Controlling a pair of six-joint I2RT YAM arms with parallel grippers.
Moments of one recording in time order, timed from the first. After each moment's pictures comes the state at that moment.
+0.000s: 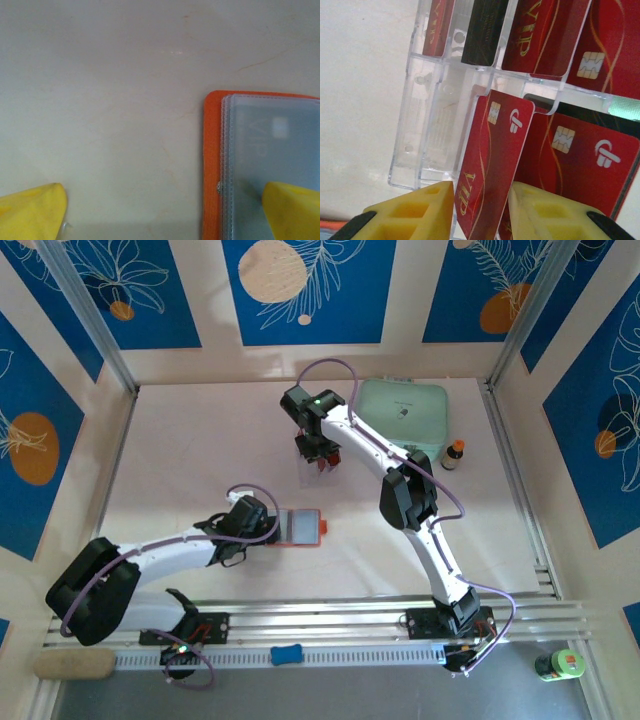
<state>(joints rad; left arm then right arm) -0.68 1.29 0.47 -0.19 -0.26 -0.69 0.69 2.35 2.29 -1.32 0.20 0.30</state>
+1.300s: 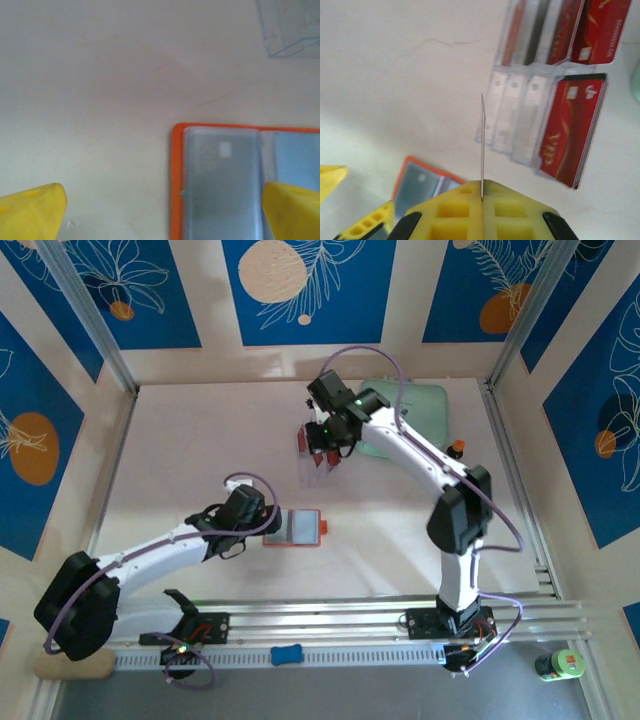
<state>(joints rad) -0.68 1.20 0.59 -0.33 -0.26 -0.67 0.66 1.88 1.85 -1.02 -0.06 0.37</state>
